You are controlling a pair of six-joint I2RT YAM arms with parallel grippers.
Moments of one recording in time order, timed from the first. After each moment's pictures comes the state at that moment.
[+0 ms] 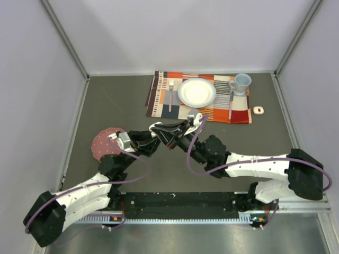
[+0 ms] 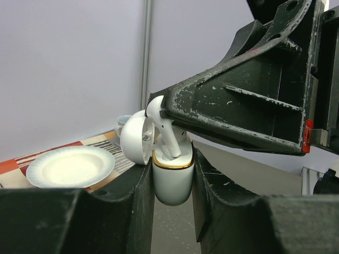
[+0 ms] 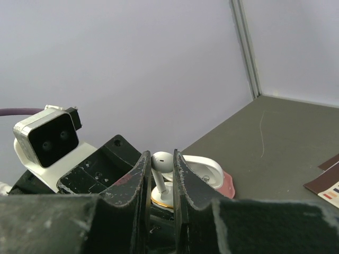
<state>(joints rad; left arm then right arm) -0.70 0.81 0.16 1.21 0.24 -0.26 1.20 1.33 0.74 0.96 0.25 0.31</state>
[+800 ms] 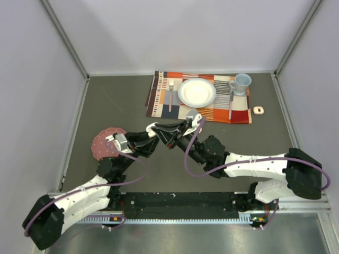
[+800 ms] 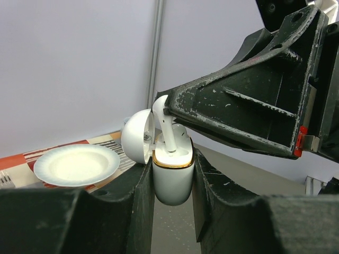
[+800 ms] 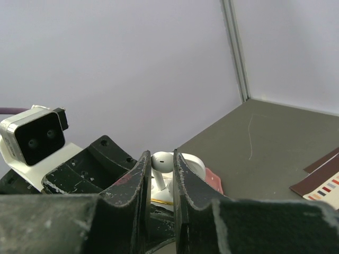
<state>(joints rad) -0.70 0.76 0.12 1.20 0.19 -0.28 1.21 1.34 0.74 0.98 0.27 0.25</state>
